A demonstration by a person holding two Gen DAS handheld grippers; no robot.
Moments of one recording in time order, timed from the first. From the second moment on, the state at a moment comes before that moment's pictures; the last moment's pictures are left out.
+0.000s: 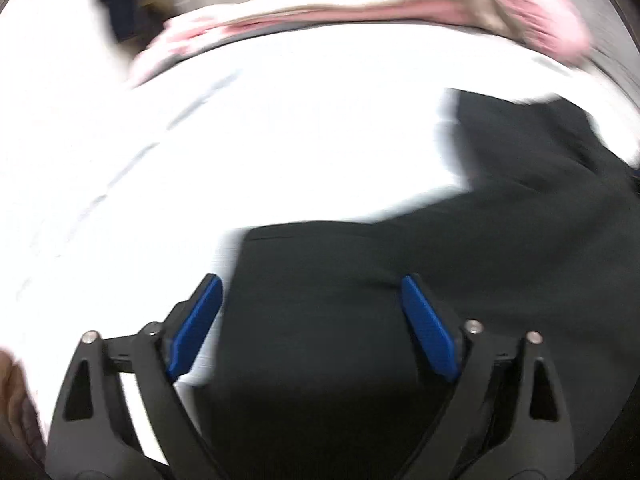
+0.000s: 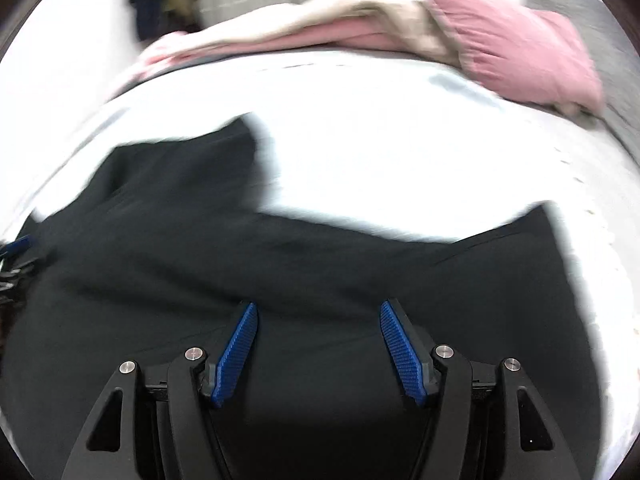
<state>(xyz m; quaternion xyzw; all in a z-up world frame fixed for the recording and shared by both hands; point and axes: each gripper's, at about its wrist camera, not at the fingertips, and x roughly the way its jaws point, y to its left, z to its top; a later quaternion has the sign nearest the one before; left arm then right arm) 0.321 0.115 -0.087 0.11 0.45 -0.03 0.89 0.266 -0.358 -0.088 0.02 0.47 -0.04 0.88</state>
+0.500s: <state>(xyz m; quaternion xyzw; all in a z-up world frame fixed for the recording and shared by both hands) 0.324 0.213 -0.084 -0.22 0.49 -0.11 0.84 0.245 -0.489 -0.064 0.26 0.46 -0.01 0.85</state>
